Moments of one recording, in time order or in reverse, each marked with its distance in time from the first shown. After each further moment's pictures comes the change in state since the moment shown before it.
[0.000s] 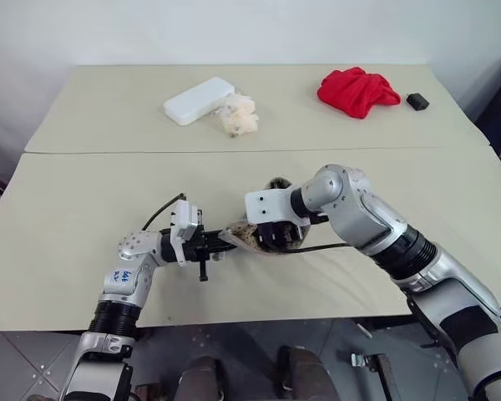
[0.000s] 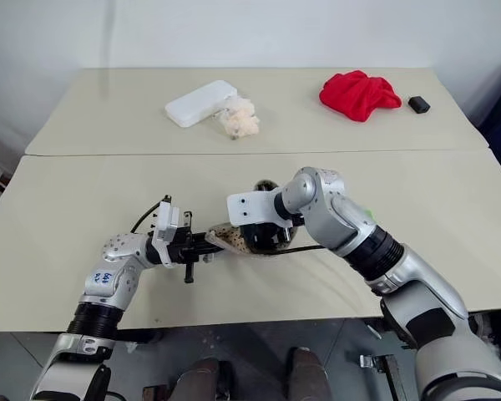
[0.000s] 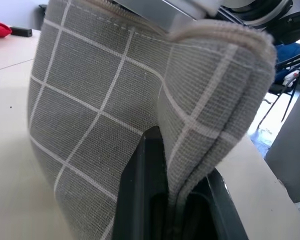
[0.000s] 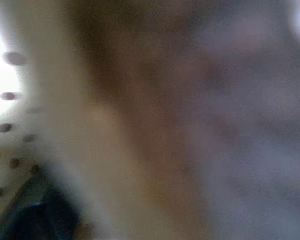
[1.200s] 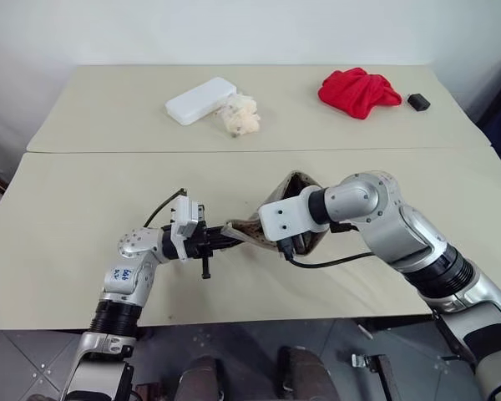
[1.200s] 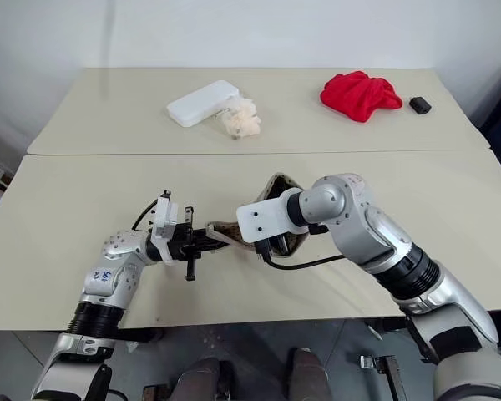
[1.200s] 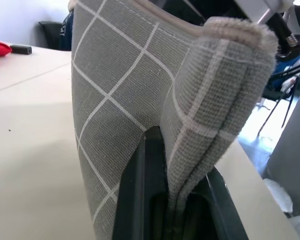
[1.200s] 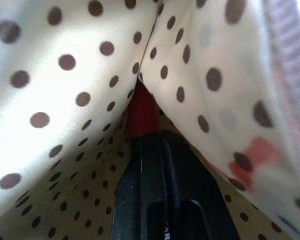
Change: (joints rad) left arm 0.007 -0.003 -0.002 -0.073 -0.043 0.062 0.037; right arm 0.132 -0.133 -0.132 -0.249 0.084 -0.138 0.008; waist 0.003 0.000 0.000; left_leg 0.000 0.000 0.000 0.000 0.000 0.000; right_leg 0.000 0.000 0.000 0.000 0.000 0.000
